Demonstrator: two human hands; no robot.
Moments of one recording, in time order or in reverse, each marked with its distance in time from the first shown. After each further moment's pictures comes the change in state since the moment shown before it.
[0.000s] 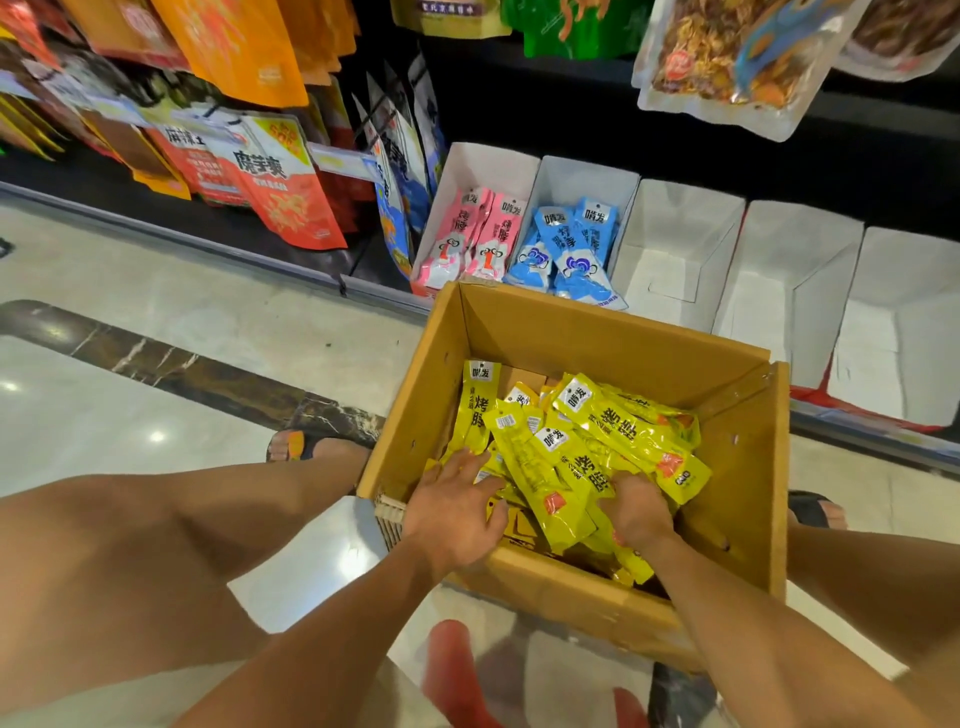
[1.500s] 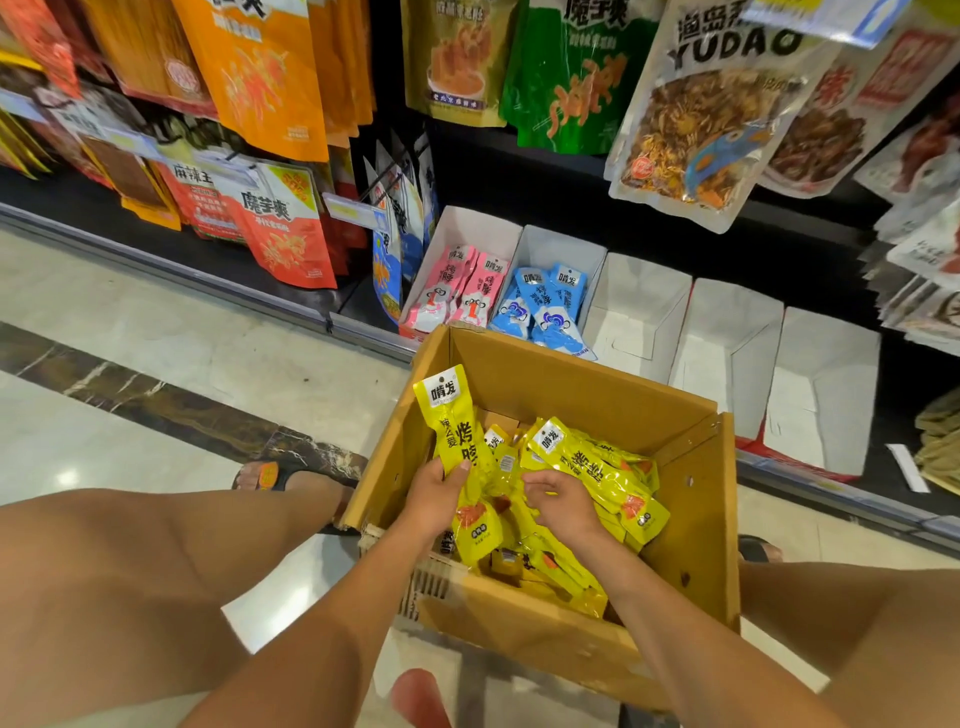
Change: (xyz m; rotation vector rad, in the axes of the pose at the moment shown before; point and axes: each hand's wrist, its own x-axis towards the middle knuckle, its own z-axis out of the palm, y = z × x) left_hand 0.041 -0.008 -0.011 -1.451 0.203 -0.310; right_hand -0.035 -0.096 -0.033 0.774 0.036 -0.105
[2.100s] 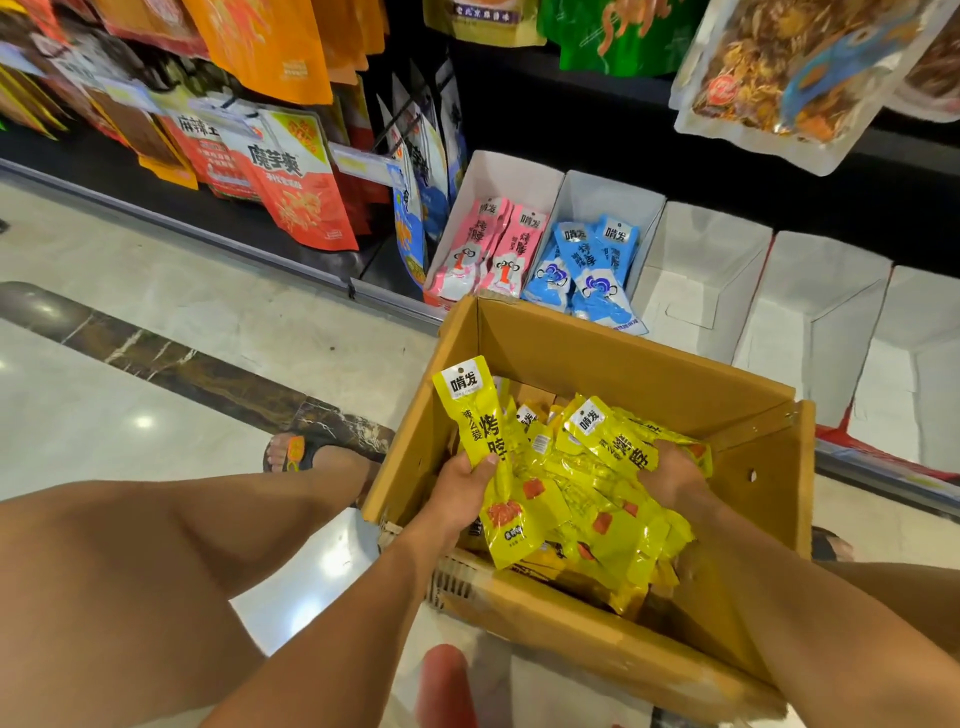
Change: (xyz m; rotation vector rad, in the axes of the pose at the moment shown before) left_hand 0.021 -0.015 0.003 -0.010 -0.056 -0.128; right_hand 0.105 0.062 -0.092 -0.689 -0.009 0.193
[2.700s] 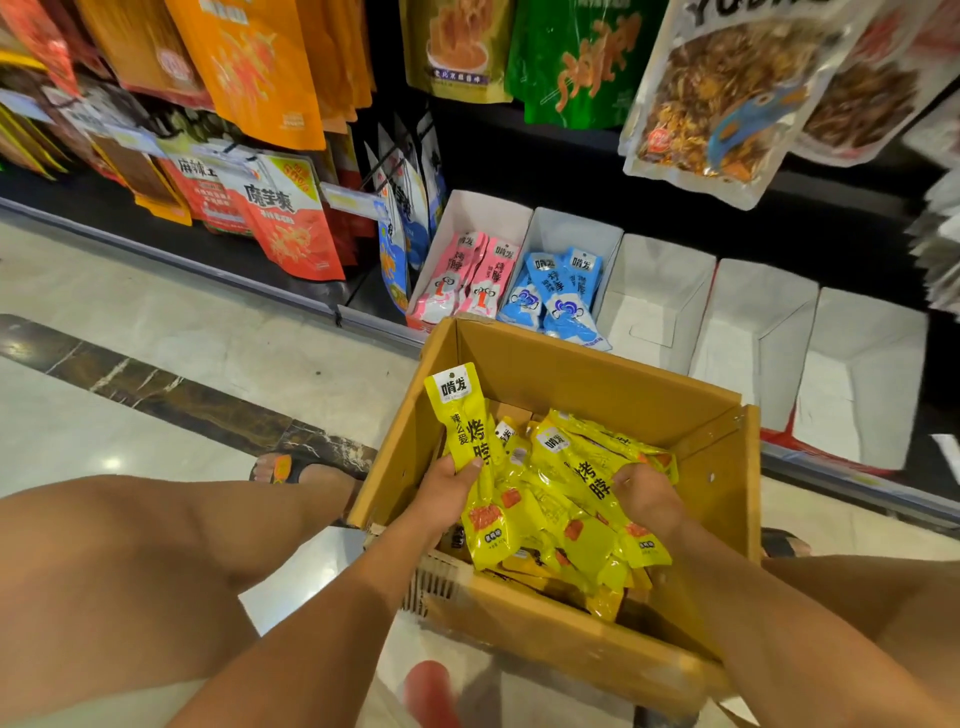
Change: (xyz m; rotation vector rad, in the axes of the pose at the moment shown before) left_hand -0.023 0.026 0.003 0.040 -0.025 0.036; right_hand -0.053 -0.006 -0.009 0.039 0.040 -0.004
